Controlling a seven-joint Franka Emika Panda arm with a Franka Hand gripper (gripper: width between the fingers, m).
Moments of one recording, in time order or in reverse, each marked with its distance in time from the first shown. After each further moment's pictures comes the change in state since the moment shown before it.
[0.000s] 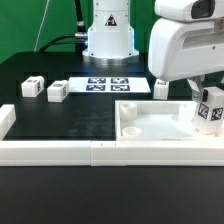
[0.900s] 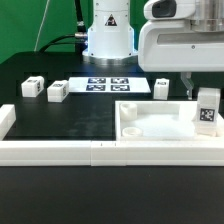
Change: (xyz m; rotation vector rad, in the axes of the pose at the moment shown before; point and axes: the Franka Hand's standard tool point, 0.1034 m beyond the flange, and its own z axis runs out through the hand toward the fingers) arm -0.001 0.003 0.001 0.072 0.012 0.859
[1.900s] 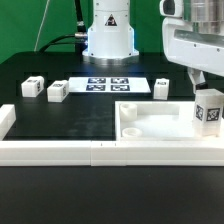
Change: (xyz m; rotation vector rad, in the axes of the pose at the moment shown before) arm -0.004 -0.008 0.003 0.034 -0.014 0.553
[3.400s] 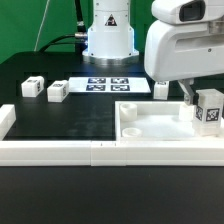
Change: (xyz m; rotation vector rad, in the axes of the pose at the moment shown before) arm 0.008 -0.002 -0.001 -0.092 0.007 -1.236
